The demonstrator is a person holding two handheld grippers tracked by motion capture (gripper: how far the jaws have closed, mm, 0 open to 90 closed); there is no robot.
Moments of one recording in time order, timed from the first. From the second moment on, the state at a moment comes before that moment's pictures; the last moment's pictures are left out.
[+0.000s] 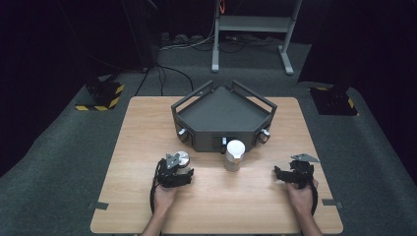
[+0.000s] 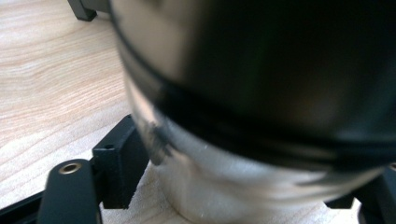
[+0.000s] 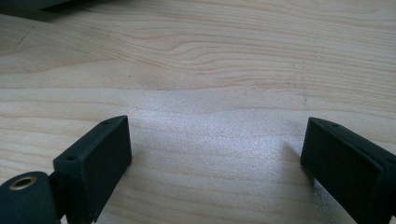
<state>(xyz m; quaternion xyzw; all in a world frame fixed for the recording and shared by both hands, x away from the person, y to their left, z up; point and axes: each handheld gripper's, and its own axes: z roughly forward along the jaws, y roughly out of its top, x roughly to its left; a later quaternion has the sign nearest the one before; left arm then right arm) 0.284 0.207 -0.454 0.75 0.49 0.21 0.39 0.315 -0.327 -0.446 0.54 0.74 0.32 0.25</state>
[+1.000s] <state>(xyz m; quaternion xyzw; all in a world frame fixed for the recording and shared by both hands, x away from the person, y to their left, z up) 0.281 0.194 -0.452 0.75 0.49 0.23 0.38 0.314 -0.326 -0.446 0.54 0.74 0.32 0.25</state>
